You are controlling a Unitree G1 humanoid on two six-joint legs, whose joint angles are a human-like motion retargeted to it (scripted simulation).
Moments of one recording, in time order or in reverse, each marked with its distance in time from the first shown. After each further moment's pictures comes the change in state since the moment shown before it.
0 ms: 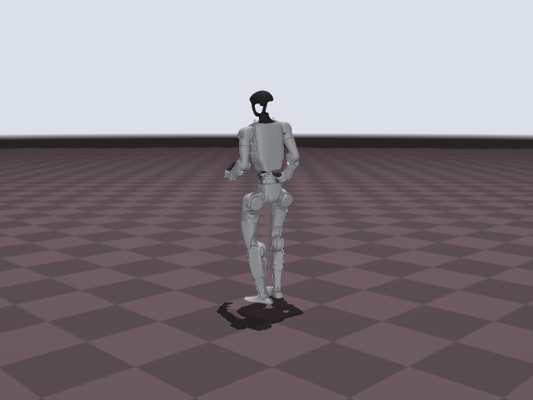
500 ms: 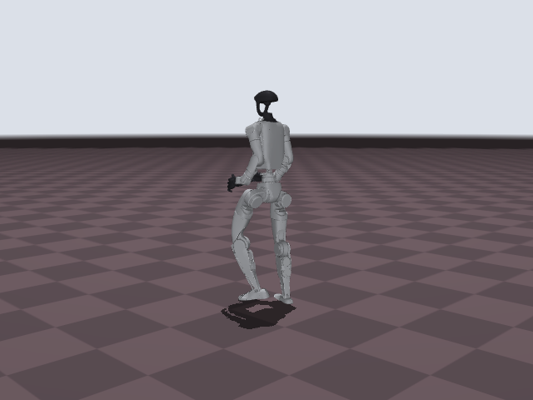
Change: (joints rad) left arm 0.337 -0.061 0.123 0.119 0.161 -0.151 0.323; right arm -0.145 0.000 0.042 0.056 0.029 -0.045 0.101; waist 0.101 0.002 -0.039; left_leg -0.359 0.065 0.045 0.541 0.051 -0.099; right_leg 0.250 -0.047 -0.060 -0.224 -0.083 -0.068
